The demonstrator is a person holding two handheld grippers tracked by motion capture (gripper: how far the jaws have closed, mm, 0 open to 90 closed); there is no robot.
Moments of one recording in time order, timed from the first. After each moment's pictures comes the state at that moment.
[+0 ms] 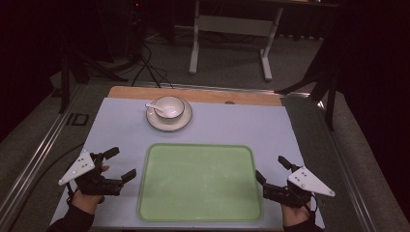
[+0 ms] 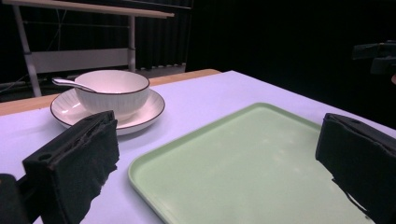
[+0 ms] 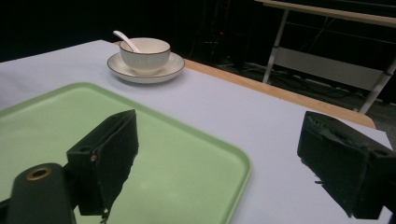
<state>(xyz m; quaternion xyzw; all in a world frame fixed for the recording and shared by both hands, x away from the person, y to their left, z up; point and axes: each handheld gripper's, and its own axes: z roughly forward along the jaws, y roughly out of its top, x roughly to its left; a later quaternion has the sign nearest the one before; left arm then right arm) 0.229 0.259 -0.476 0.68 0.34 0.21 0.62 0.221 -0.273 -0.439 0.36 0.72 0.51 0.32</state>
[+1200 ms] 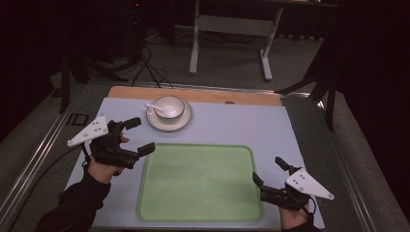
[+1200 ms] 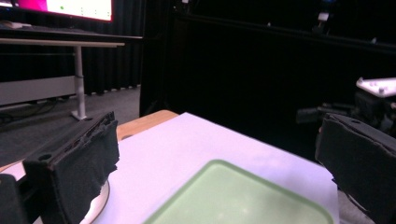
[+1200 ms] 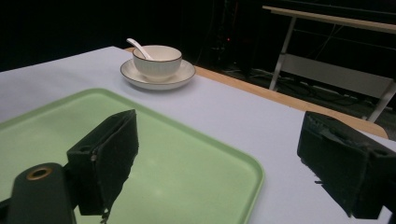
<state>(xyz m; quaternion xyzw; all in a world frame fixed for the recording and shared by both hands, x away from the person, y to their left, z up) 0.277 0.214 -0.381 0.68 0.27 0.15 0.67 0.214 -0.264 -0.435 0.35 0.72 0.51 0.32</state>
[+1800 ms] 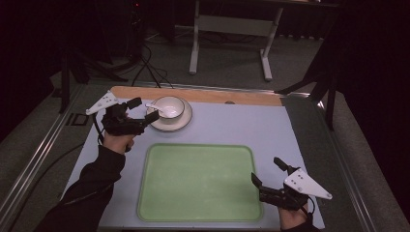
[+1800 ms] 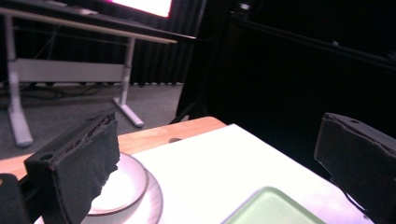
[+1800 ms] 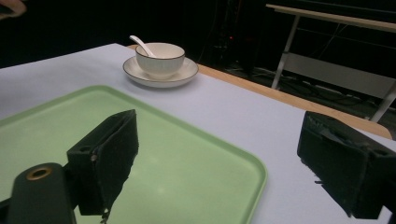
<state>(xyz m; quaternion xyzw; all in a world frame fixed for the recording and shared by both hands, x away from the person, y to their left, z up) 0.356 0.217 -0.398 0.63 0.38 0.16 0.65 0.214 -0.262 -0.436 0.35 0.72 0.51 0.31</state>
